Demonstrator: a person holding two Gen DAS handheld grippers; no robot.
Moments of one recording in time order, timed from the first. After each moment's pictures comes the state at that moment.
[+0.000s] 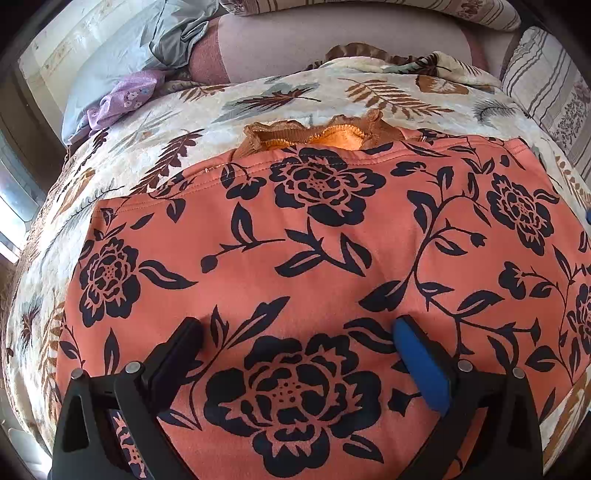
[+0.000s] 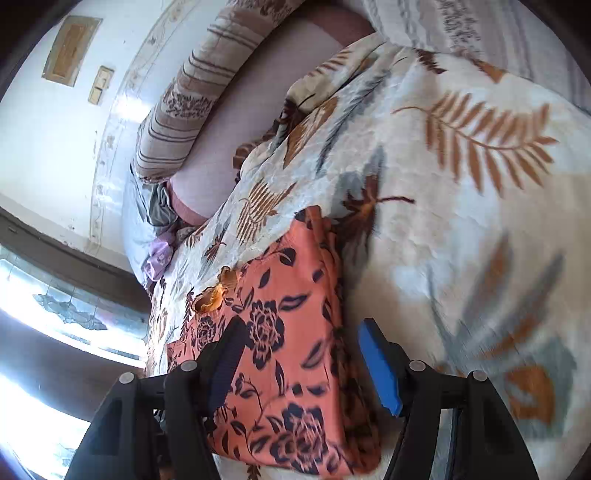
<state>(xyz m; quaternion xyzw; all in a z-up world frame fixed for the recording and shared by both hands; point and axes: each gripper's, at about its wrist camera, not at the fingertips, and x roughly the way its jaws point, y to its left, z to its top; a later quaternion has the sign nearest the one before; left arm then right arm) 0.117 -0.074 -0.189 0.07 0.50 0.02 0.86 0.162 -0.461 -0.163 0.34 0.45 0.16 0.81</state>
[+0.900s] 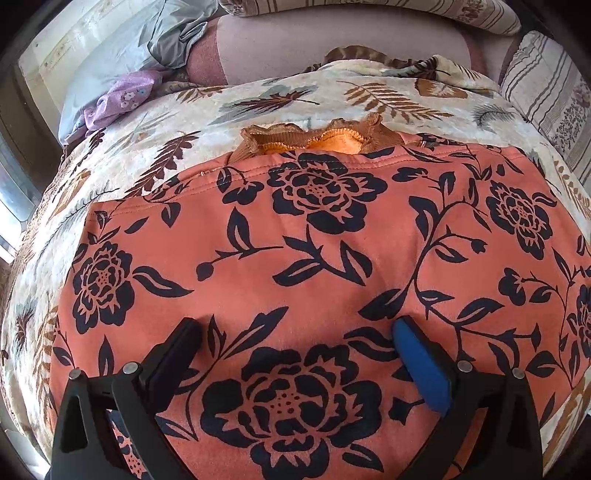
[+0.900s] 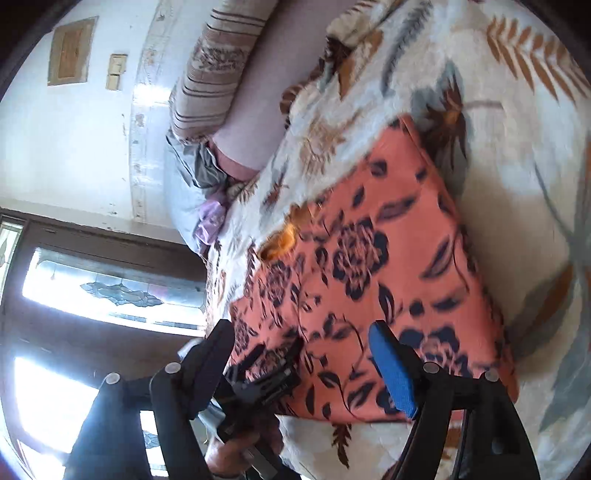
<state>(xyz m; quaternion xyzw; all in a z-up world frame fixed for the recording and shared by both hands) 0.122 -0.070 -0.186 0.07 0.50 0.01 0.86 0.107 -0.408 -0.200 0.41 0.49 0.21 0.74</state>
